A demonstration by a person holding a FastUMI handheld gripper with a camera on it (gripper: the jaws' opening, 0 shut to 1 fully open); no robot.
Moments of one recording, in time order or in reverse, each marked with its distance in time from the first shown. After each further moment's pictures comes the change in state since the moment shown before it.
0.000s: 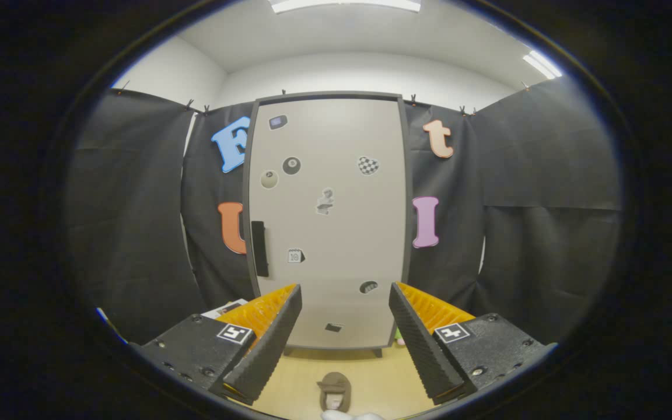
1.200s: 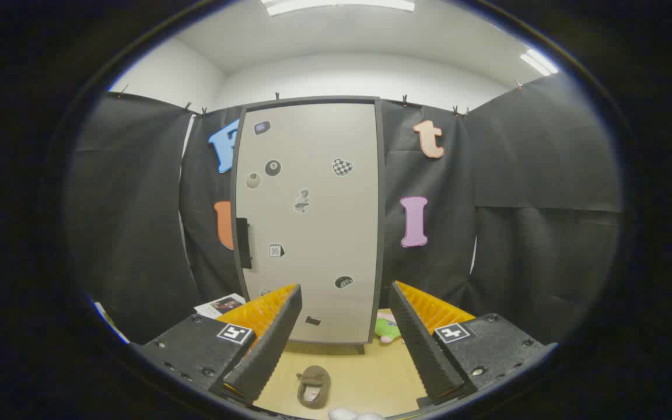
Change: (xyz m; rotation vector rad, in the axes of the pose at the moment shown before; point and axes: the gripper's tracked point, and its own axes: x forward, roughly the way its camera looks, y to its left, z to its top) arm -0.051 -0.081 -0.002 -0.018 0.002 -0.025
